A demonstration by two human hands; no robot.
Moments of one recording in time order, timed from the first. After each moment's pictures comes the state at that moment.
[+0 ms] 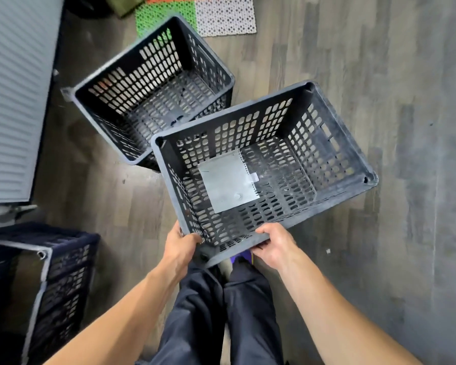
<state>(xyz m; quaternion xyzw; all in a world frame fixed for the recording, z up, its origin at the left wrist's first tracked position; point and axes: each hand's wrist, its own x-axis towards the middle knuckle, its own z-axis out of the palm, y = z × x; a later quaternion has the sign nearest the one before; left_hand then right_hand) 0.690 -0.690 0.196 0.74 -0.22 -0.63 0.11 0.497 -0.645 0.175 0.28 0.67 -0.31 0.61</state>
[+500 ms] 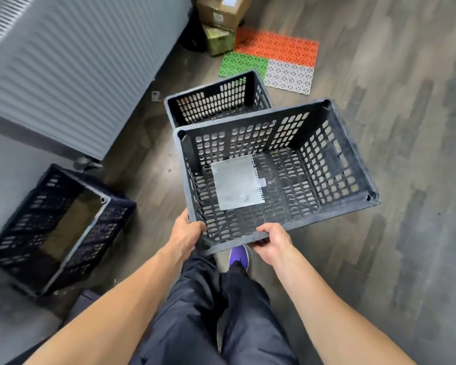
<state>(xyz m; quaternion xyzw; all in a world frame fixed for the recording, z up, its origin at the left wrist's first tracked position) 0.716 -0.662 0.365 0.75 -0.17 -0.60 0.22 0.523 -0.661 0.336 0.16 0.69 -0.27 0.65</state>
